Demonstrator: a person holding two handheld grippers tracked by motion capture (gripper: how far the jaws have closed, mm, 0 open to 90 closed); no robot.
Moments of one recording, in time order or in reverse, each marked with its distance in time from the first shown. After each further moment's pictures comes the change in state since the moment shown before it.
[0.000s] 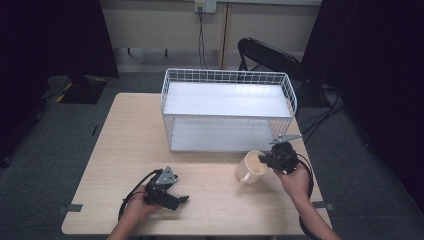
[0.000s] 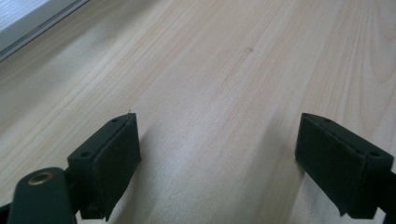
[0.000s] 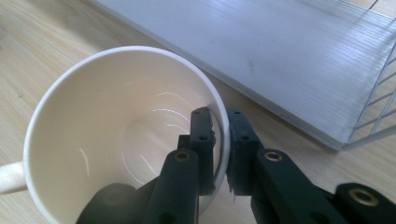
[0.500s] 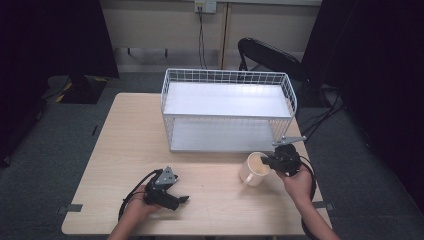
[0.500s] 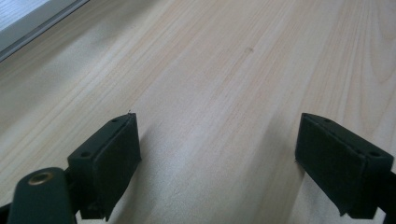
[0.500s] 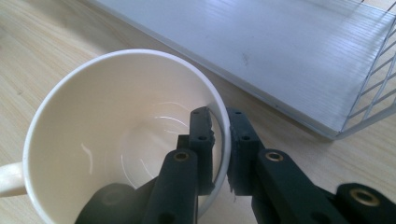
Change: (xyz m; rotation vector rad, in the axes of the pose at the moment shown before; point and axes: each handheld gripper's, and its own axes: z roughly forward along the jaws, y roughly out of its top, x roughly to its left) left arm 0.000 0.000 0.000 0.000 0.000 0.000; right arm -0.004 -0.008 -0.004 -0.014 -0.002 0.015
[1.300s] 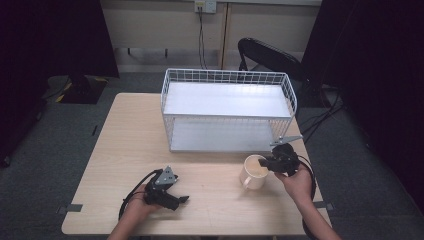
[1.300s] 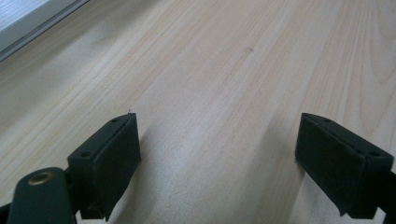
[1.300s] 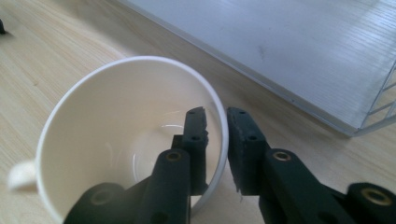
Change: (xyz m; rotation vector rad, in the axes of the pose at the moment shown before) left arm 0.000 0.000 0.000 0.000 0.000 0.000; right arm 0.005 0.004 0.001 0.049 0.033 -0.003
